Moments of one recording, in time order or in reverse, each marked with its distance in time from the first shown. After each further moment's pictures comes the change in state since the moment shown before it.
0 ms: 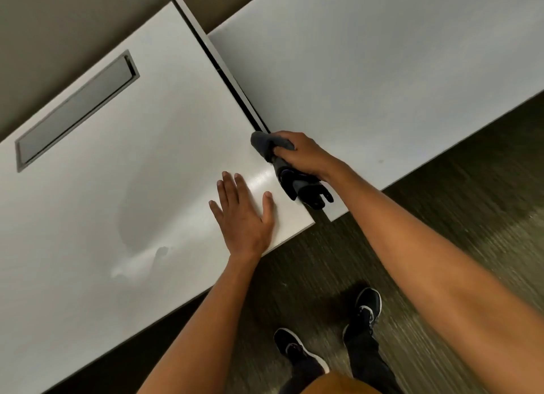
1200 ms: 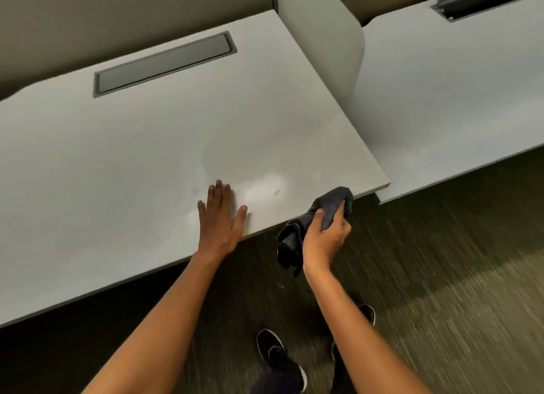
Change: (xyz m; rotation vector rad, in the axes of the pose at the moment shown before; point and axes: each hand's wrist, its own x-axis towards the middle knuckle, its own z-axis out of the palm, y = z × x) left_hand -0.085 -0.268 -0.035 -0.224 -0.047 0.111; right_hand -0.174 -0.011 0.293 0.334 0.925 0.199
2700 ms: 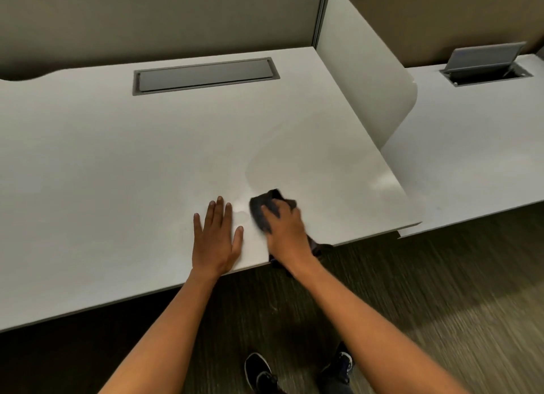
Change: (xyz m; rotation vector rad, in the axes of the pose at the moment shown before) left_hand -0.008 -0.101 -0.038 0.177 0.041 -0.017; right_hand -0.056 -0.027 0.129 -1.097 -0.609 -0.912
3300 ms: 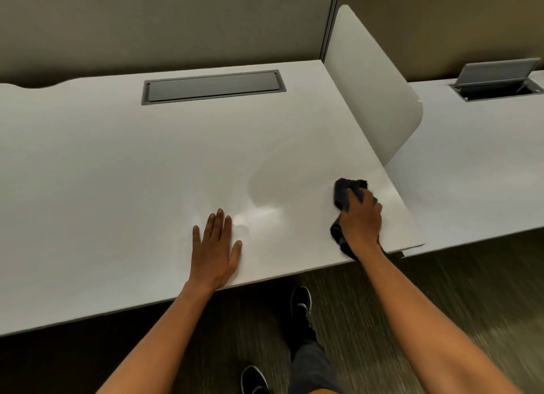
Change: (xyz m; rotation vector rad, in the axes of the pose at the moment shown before) left_hand -0.001 0.000 -0.002 -0.011 -0.052 0.003; right_hand 0.039 0.147 -0.053 -0.081 0.175 0.462
